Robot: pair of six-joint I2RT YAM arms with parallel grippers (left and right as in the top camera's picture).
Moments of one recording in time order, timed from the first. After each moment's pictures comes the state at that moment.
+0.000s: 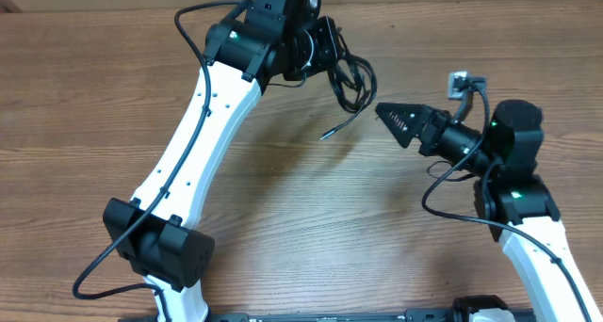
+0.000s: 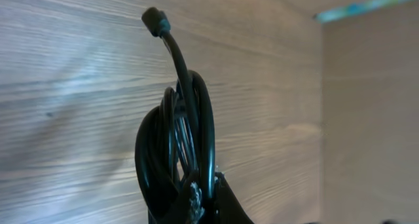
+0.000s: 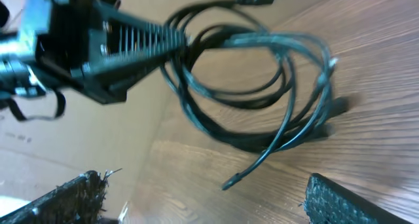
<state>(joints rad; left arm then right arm) -0.44 1.93 2.06 -0.93 0.36 -0.77 0.08 1.12 0.78 0.00 -0.78 0.67</state>
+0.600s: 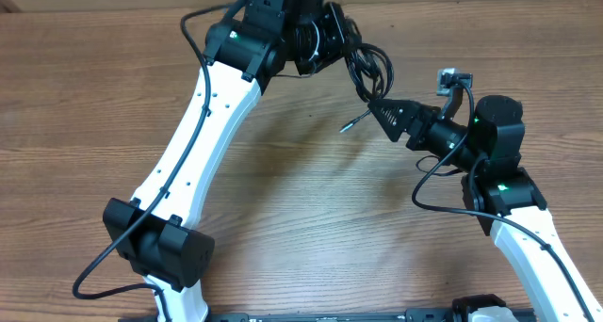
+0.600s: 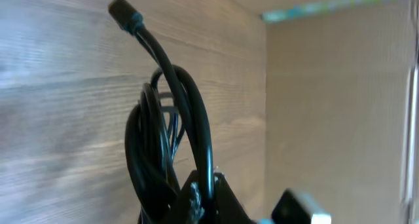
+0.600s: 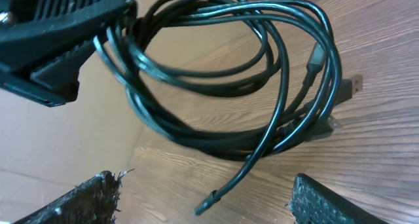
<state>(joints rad) -0.44 1.93 2.06 -0.82 0.53 -0.83 0.12 1.18 0.78 0.04 -0.64 0.66</state>
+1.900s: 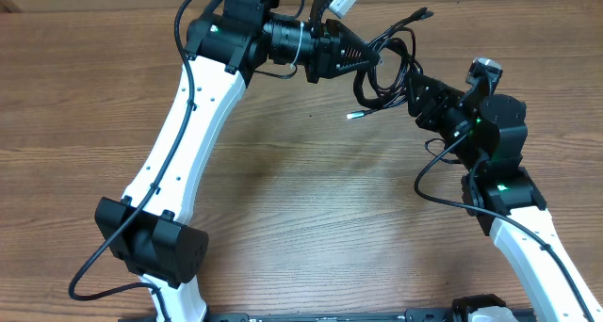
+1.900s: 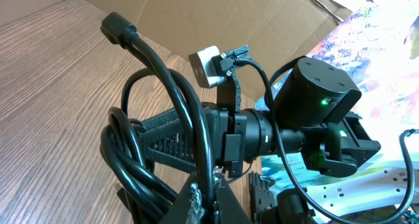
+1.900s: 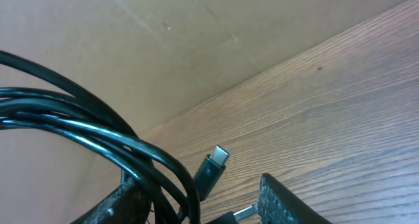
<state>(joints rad) -0.37 1.93 2.06 -0.82 1.17 0.08 0.13 1.18 0.78 0.11 -0.22 0.67</state>
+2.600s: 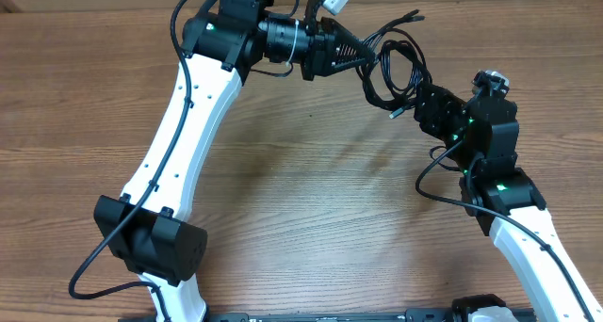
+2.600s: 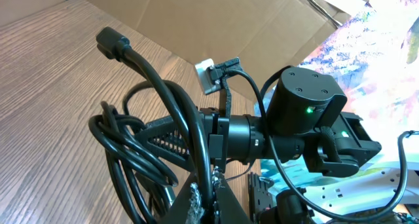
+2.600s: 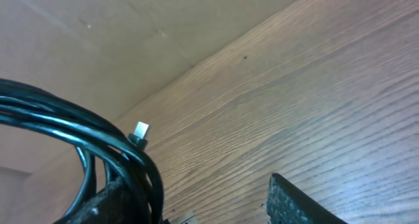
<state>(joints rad) -0.35 1.93 2.06 -0.82 1.19 0.08 0.13 1.18 0.79 -0.07 -0.01 0.67</state>
